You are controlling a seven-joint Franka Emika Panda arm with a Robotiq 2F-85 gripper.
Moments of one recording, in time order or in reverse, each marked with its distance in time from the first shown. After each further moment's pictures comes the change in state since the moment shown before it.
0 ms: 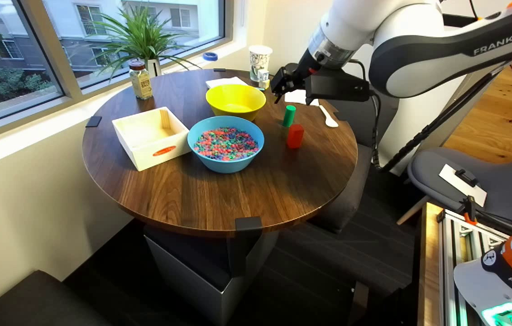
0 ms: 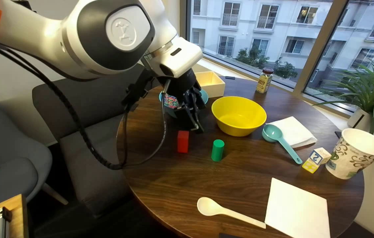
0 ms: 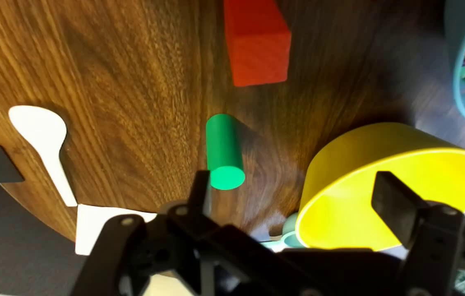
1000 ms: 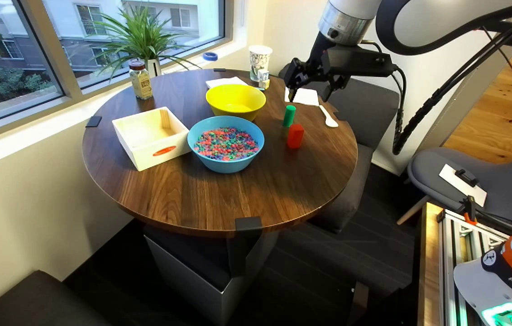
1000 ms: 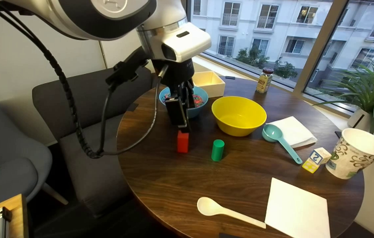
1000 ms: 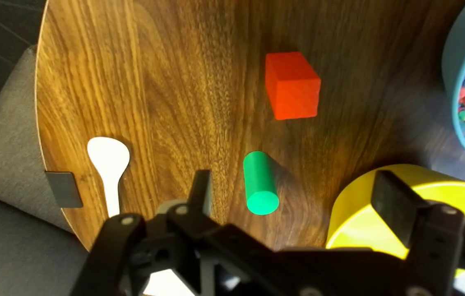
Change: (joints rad) arm -0.007 -0.048 0.000 0.077 0.265 -0.287 -0.238
